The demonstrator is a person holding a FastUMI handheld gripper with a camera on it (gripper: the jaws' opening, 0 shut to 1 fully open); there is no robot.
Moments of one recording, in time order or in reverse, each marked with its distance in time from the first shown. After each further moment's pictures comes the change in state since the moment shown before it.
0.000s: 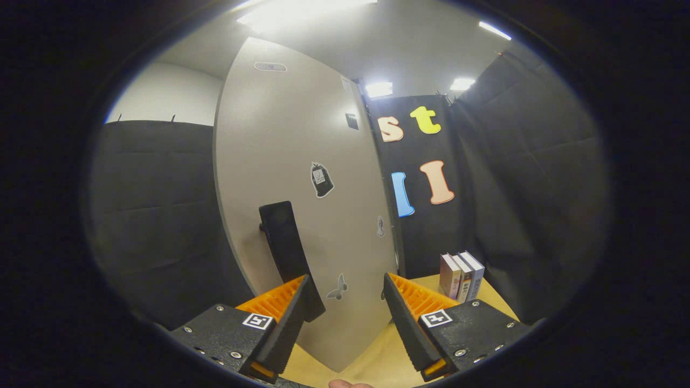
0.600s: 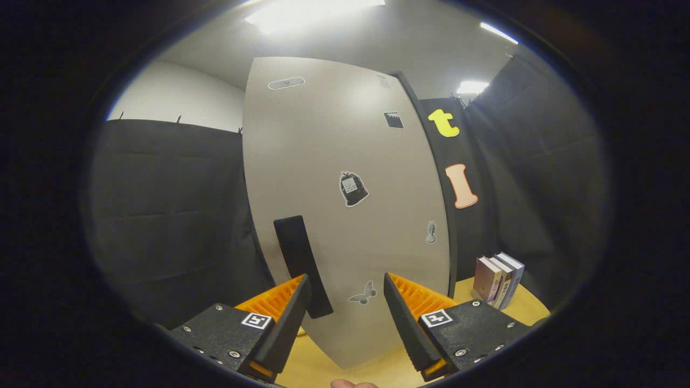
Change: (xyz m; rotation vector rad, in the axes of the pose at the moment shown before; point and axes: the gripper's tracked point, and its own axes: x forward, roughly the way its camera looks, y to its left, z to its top) arm 0.065 0.098 -0.004 0.007 -0.058 -0.009
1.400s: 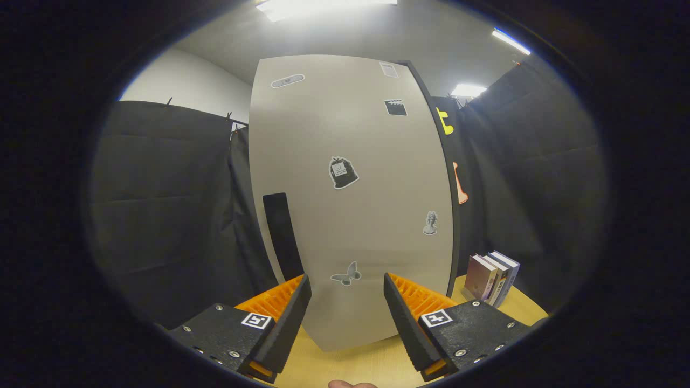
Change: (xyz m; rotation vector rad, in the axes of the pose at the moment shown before) arm 0.038 0.002 -0.030 -0.040 0.041 -0.082
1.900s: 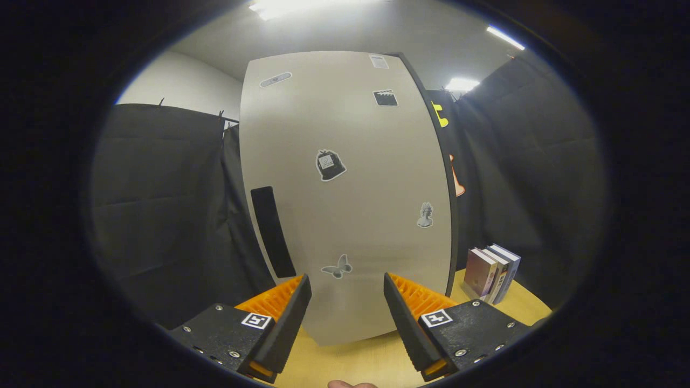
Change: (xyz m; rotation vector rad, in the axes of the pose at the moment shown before) arm 0.013 -0.007 -0.008 0.016 0.017 -0.006
